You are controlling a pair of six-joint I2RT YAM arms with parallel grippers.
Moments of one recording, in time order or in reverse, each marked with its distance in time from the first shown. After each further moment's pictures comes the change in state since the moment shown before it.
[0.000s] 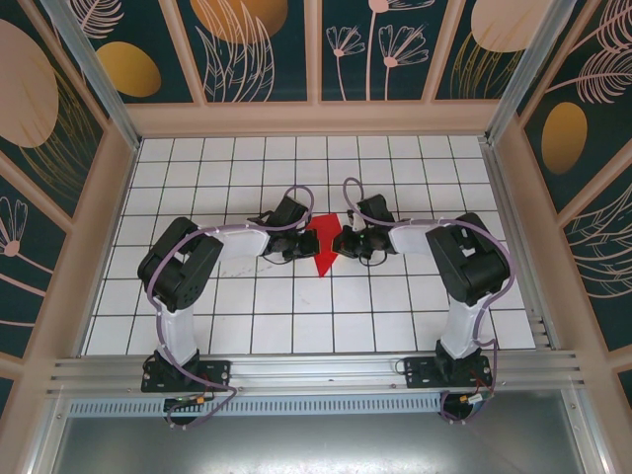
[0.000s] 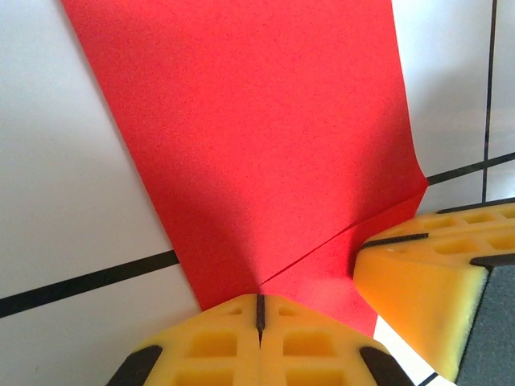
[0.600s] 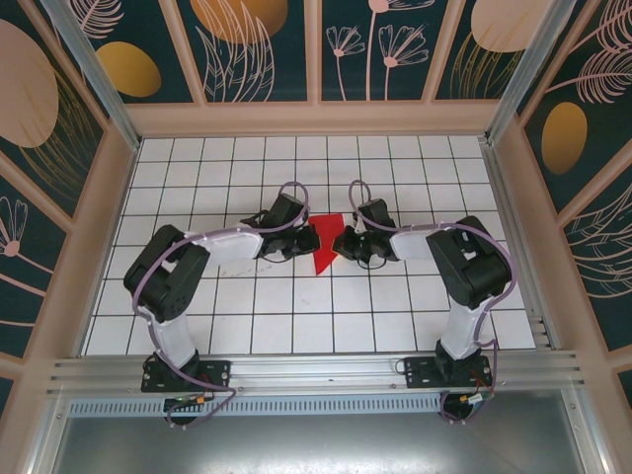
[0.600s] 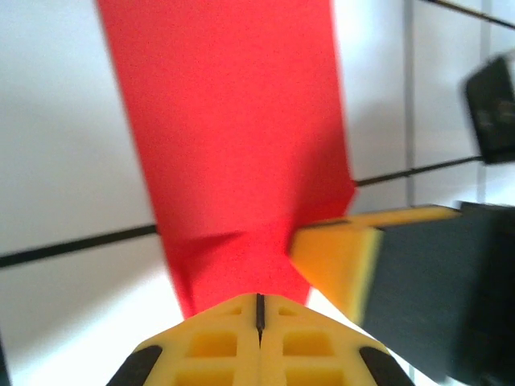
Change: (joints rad) left arm -0.019 -0.126 -0.057 0.046 0.005 -0.075; right arm 0.020 -0.026 -0.075 0.120 0.057 0.202
